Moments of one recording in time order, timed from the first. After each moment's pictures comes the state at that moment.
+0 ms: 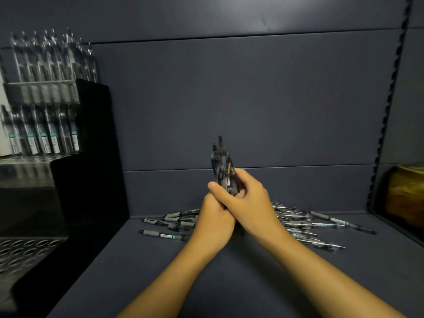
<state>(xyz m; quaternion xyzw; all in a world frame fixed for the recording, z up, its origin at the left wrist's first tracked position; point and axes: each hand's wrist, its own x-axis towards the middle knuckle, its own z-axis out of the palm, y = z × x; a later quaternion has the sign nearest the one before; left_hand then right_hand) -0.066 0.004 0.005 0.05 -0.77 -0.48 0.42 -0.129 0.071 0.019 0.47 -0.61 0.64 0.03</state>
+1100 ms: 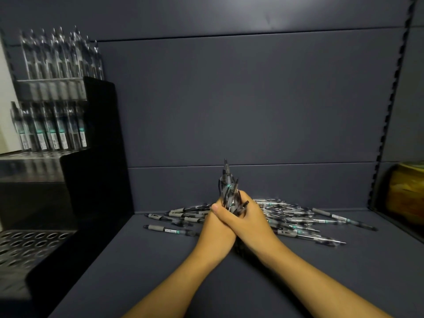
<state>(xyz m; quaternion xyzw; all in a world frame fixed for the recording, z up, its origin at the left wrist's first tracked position) -0.086 -0.007 -0.045 0.08 -0.72 -0.58 0.38 -0.130 0.069 -0.026 0.43 -0.64 0.63 -0.08</state>
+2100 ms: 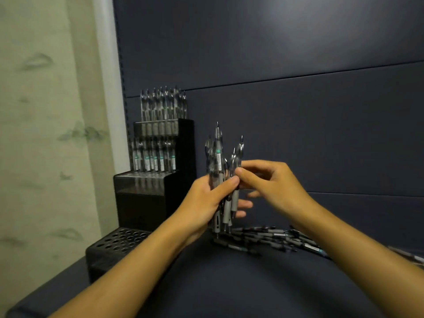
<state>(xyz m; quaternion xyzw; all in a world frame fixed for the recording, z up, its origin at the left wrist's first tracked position) 0.075 -0.024 0.093 0.07 -0.71 -0.61 0.35 -0.064 0.061 0.107 0.58 -0.54 0.61 -0.08</state>
